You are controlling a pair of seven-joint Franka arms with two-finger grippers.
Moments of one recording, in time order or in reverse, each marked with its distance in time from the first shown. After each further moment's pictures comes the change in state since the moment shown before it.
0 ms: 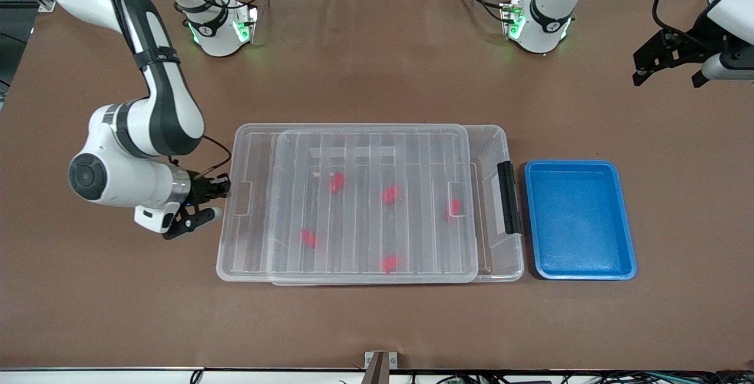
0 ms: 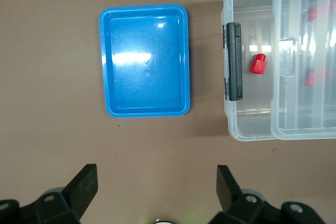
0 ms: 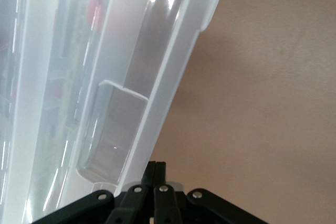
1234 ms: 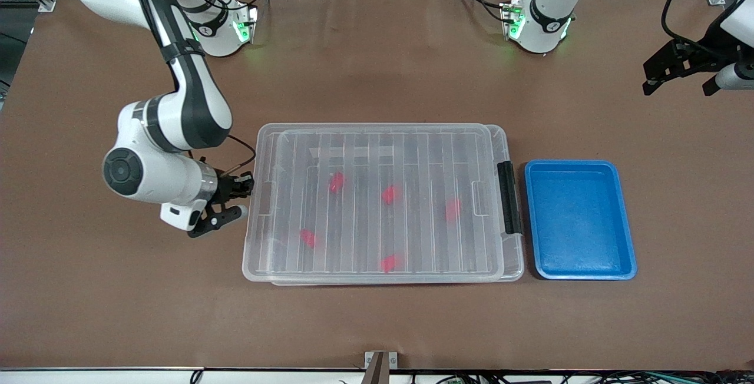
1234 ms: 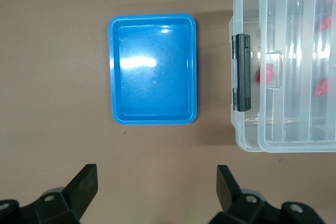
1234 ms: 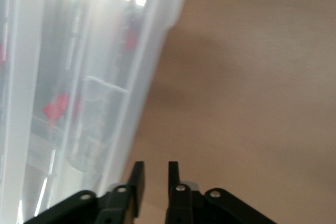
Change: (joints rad) left arm 0.009 0.024 0.008 0.025 0.020 0.019 0.001; right arm 0.062 0.007 -0.064 0.071 -0.011 -0.030 0.095
